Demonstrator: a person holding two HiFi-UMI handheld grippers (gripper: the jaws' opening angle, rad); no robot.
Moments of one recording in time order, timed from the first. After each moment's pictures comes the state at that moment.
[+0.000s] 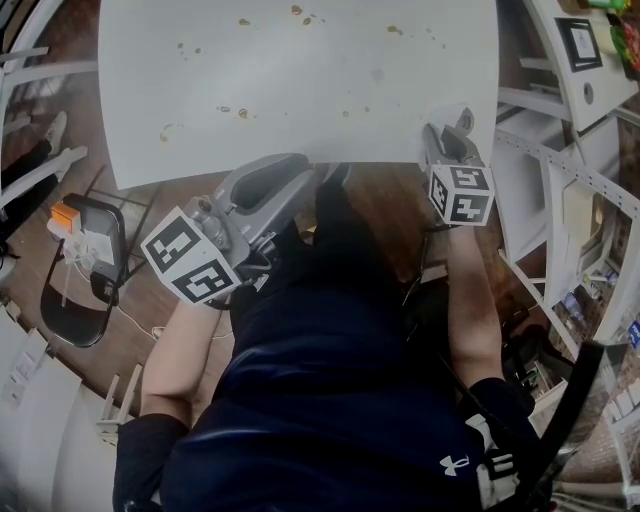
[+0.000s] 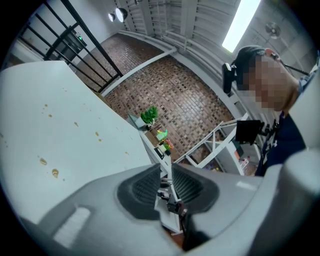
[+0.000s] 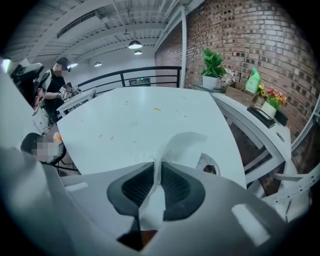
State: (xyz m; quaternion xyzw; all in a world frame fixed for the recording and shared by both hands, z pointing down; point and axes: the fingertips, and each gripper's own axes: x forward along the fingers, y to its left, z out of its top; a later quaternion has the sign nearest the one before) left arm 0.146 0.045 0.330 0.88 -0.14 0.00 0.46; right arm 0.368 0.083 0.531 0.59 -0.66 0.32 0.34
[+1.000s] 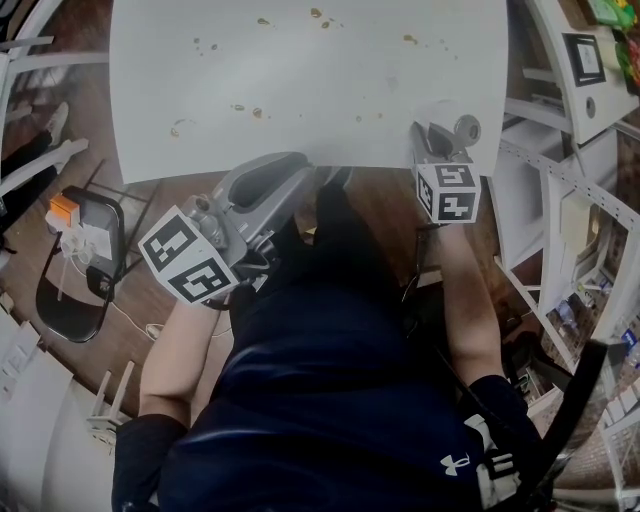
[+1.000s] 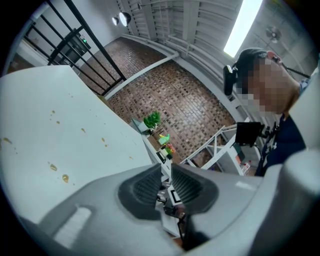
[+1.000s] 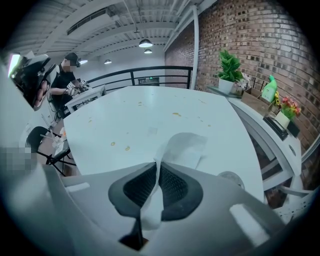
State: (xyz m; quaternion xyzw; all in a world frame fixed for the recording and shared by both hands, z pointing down) left arm 0.122 0.032 0.325 0.87 -0.16 -0.01 0.46; right arm 0.320 0.057 0.533 0.55 -0.69 0.30 0.35
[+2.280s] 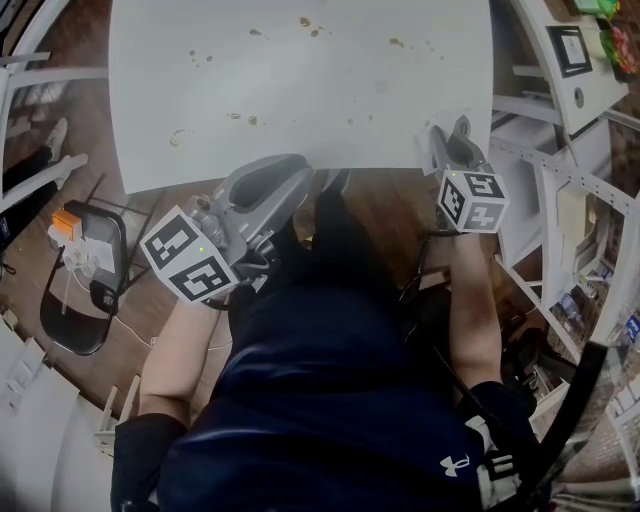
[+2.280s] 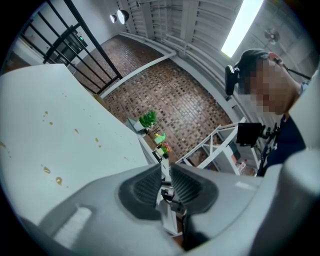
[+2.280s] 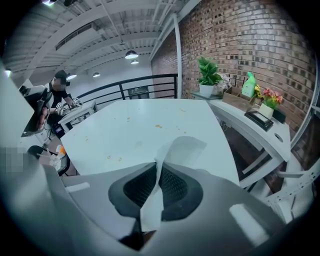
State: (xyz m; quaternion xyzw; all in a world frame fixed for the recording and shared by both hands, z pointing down) left arm 0.127 0.034 0.314 0.88 -0.14 -0.01 0.46; right arm 0.358 0.065 0.485 0.61 -0.67 0.32 0.28
